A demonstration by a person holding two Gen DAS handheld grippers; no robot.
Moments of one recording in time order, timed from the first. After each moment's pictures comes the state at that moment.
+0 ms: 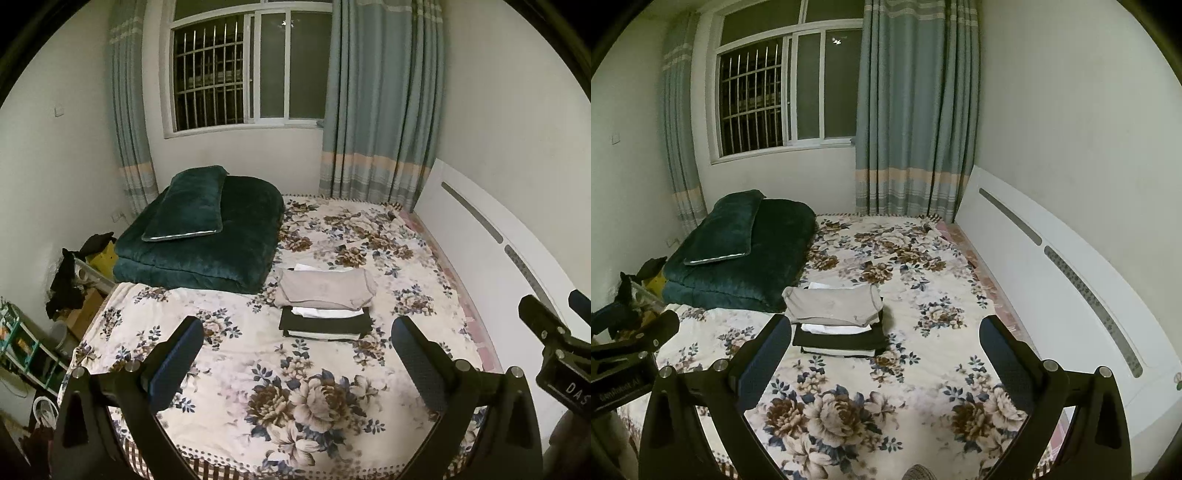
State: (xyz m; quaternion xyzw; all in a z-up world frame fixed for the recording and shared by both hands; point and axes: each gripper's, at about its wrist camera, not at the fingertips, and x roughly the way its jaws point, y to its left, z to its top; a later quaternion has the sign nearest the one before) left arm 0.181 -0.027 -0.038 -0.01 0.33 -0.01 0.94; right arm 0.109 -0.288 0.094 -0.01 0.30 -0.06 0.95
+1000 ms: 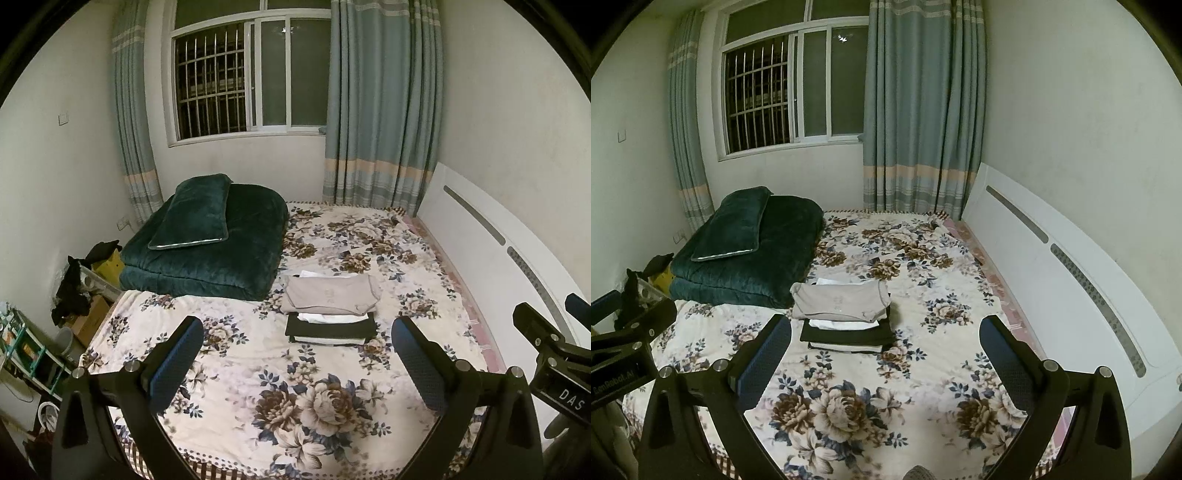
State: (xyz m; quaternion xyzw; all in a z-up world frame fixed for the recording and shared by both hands) left arm 0.174 -0.020 -0.031 0.00 0.32 -0.01 0.95; right arm 0.115 -0.286 0.091 -0.01 0.31 -0.04 0.95
